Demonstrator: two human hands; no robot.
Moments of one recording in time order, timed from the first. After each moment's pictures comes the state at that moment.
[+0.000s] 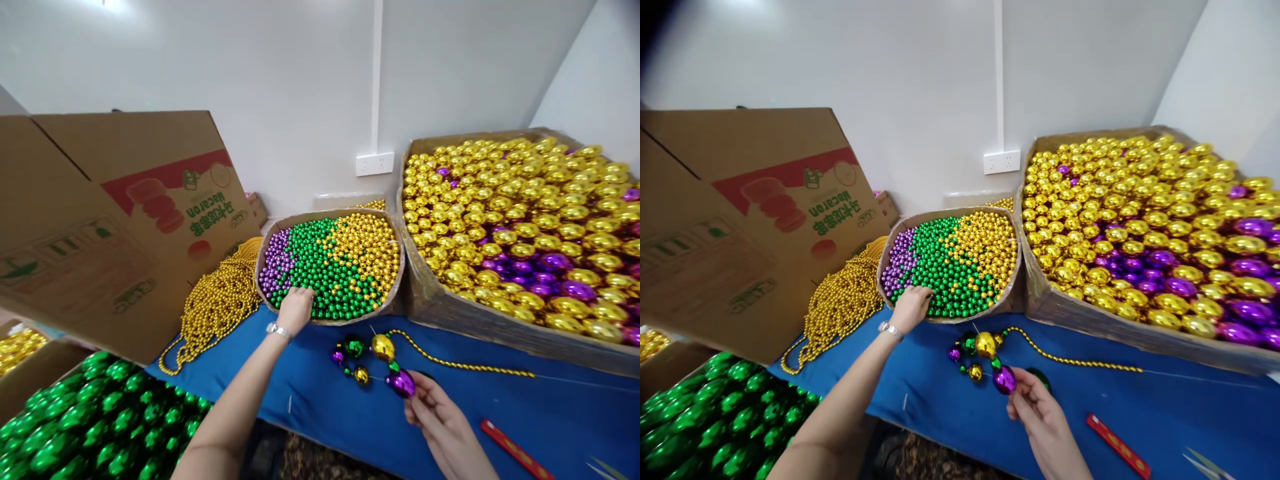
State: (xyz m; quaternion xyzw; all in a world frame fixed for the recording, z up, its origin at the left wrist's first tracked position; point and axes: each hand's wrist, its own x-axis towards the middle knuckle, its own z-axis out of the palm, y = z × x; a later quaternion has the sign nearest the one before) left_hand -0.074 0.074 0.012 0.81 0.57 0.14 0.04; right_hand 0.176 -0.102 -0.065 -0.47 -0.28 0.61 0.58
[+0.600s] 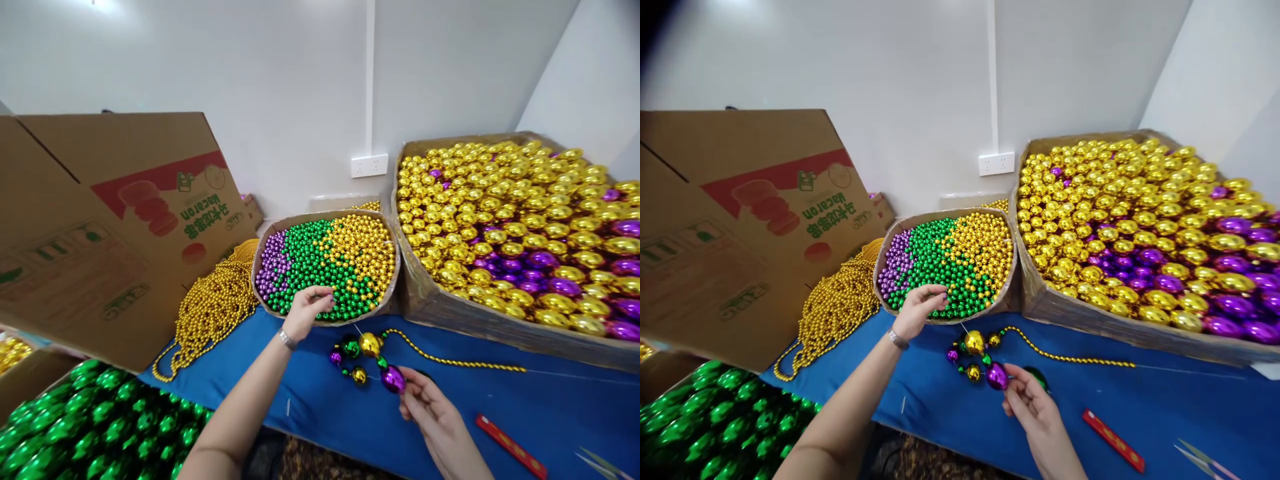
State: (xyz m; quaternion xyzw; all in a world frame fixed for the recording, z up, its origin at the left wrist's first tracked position) left_hand -0.047 0.068 0.013 0.63 0.46 0.41 0.47; right_hand 0.170 -0.100 -0.060 -0.50 -0.32 0.57 0.57
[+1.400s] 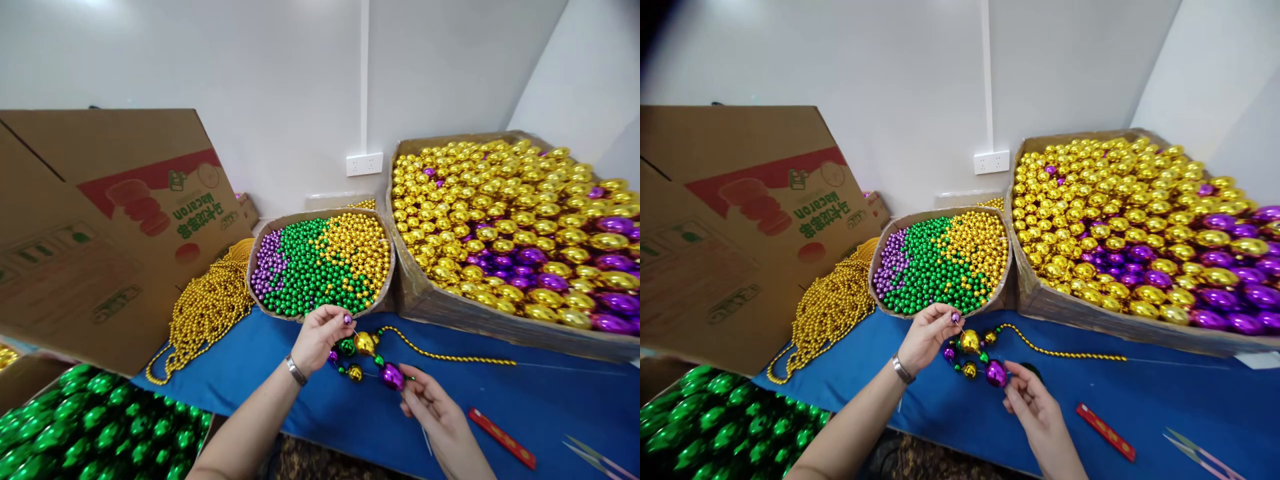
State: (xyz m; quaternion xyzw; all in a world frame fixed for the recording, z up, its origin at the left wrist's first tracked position) left_hand -0.010 0.016 0.013 0.39 0.34 0.48 0.71; right_hand 0.178 -0.104 -0.064 -0.52 -0.33 0.55 0.56
